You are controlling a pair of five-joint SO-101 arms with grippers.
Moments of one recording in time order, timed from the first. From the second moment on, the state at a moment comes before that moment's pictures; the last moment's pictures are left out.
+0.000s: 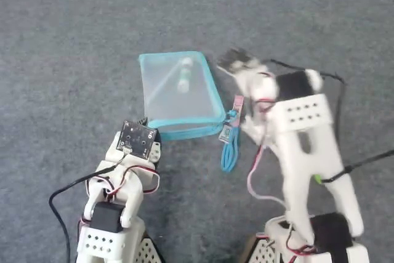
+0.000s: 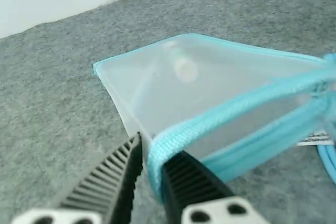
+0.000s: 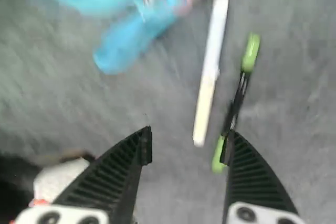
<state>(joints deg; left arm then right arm) 5.1 -102.8 97.0 48.4 -6.1 -10.6 -17.1 15.0 98.5 32.7</state>
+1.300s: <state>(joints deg) 5.1 -102.8 97.0 48.5 -6.2 19.8 -19.3 57.7 62.5 65.0</state>
